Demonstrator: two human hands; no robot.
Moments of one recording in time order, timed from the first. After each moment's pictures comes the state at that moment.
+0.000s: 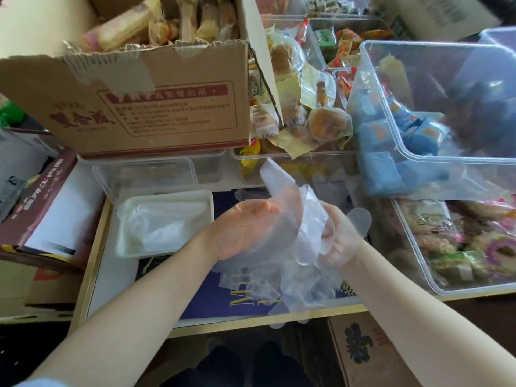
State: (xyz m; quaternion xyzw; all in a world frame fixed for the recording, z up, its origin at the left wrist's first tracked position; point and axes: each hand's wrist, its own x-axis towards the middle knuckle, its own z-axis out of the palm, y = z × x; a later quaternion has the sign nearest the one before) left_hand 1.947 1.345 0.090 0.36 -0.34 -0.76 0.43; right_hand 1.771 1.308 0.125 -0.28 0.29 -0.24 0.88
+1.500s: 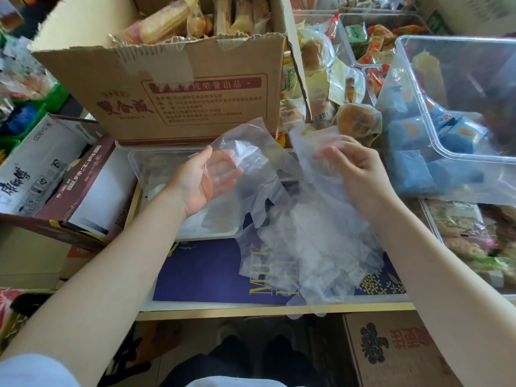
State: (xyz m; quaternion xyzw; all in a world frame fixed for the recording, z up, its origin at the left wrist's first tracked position) left_hand 2.043 1.341 0.121 0.53 -0.15 -0.62 0.56; right_hand 1.795 1.277 0.150 -0.66 0.42 -0.38 0.49
